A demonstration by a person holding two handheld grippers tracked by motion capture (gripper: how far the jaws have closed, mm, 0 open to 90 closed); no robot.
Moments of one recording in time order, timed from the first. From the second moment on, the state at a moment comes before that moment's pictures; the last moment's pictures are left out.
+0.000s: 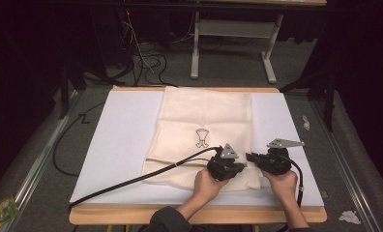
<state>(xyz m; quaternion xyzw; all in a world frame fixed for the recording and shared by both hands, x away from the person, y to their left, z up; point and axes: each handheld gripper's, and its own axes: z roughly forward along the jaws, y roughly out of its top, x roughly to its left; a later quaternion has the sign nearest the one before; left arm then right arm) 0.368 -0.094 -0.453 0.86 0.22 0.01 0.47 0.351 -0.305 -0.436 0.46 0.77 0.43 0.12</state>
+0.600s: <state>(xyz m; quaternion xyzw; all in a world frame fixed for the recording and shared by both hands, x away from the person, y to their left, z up) 0.366 -0.087 -0.446 0.87 0.20 0.04 0.46 0.351 -0.308 -0.432 0.47 0.77 0.41 0.12</state>
